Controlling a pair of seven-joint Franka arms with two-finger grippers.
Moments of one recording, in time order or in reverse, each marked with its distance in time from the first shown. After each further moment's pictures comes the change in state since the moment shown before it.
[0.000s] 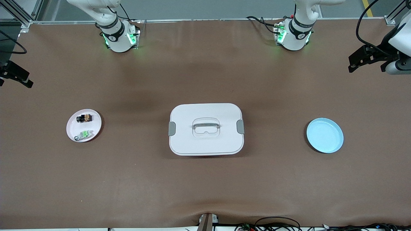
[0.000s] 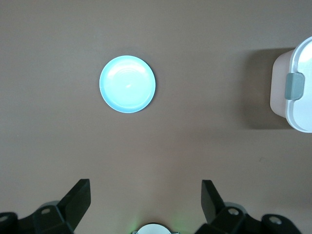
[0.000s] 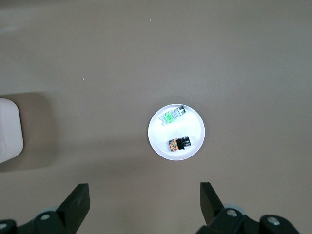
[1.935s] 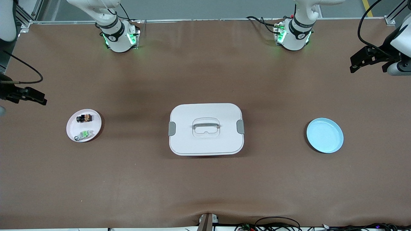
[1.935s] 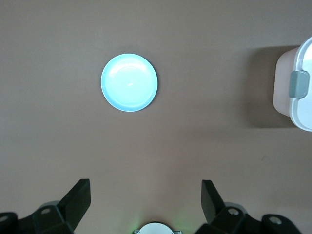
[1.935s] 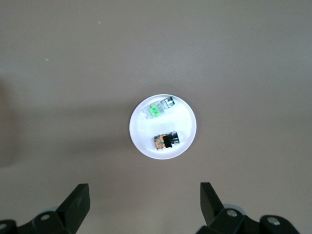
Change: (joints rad) left arm 0.011 0.000 0.002 -0.011 0.000 0.003 0.014; right arm 0.000 0.167 -0.001 -0.036 -0.082 0.067 -0.028
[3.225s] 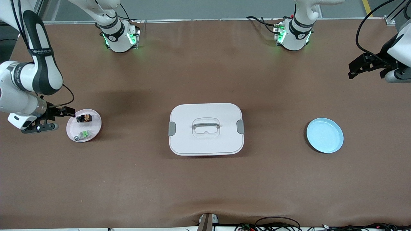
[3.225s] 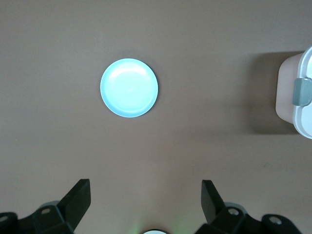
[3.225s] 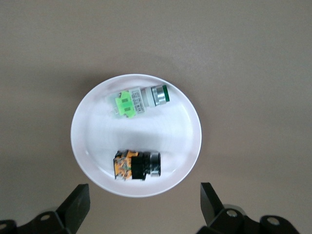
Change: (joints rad) left arm 0.005 0.013 0.000 -0.025 0.000 0.048 0.000; right arm -0.119 0.164 -0.009 -0.425 -0.020 0.558 -0.301
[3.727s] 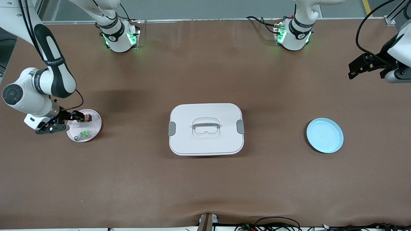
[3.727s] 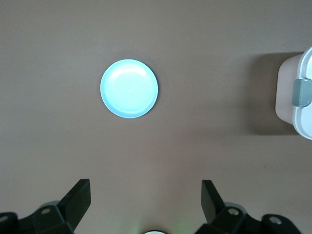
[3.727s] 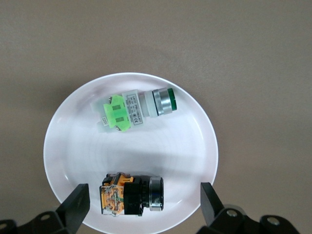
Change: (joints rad) left arm 0.000 -0.001 0.000 0.001 0.000 0.003 0.000; right arm -0.011 0.067 0.000 -0.110 0.000 0.225 -0.010
